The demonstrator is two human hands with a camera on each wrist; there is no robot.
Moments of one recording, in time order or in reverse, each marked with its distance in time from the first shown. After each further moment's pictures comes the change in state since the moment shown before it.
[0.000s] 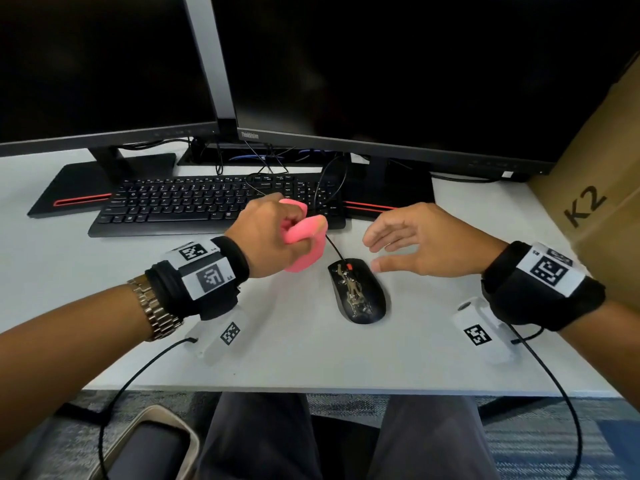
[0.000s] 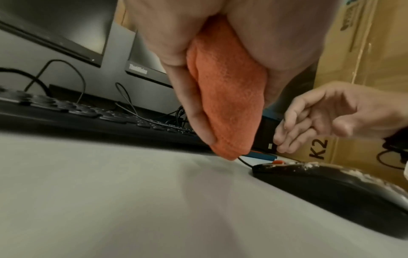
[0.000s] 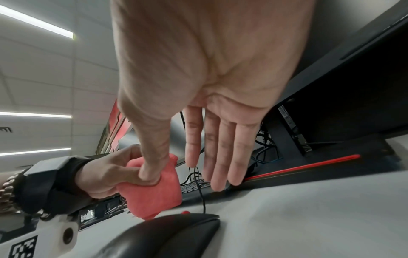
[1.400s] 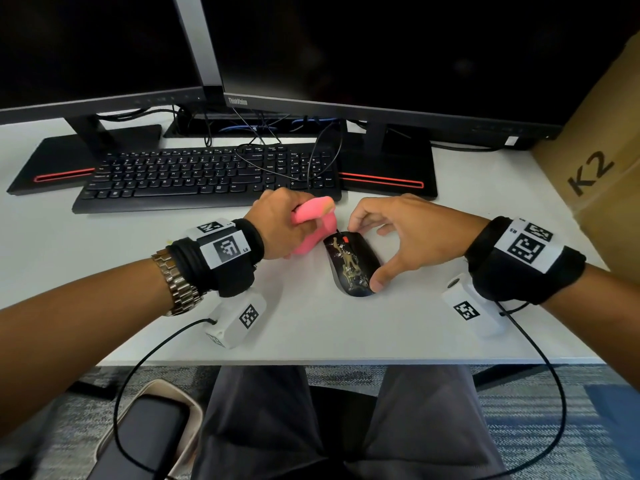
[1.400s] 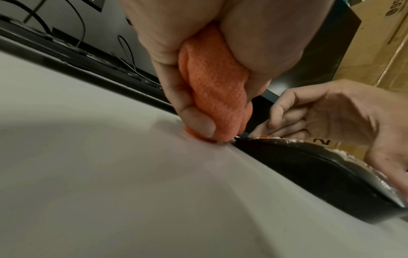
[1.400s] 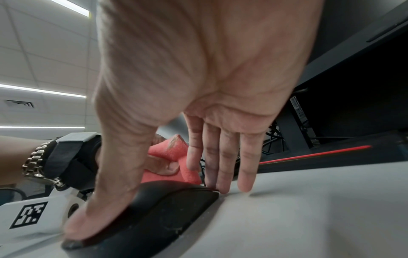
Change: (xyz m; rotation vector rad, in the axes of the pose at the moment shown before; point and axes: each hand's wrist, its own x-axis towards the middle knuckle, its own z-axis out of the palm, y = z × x) left_hand 0.005 0.005 0.029 -0.207 -0.198 -0.132; right_hand 0.007 0.003 0.016 -0.148 -0.224 0.073
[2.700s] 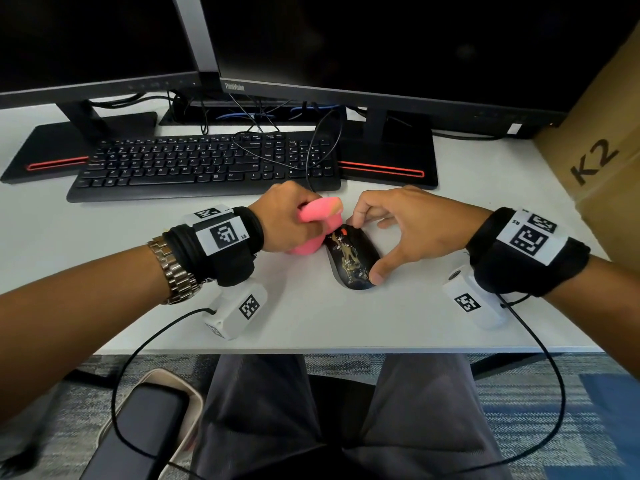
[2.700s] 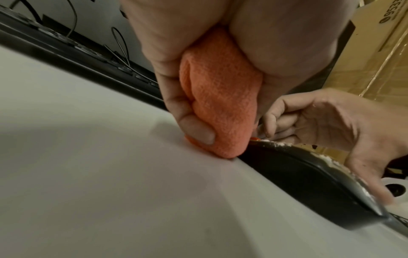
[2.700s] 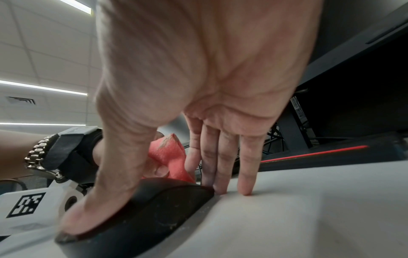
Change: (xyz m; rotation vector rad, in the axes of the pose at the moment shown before) left_hand -0.001 0.009 0.002 0.107 -0.084 0.028; right_hand 0.000 0.004 0.003 -0.009 -0.020 0.017
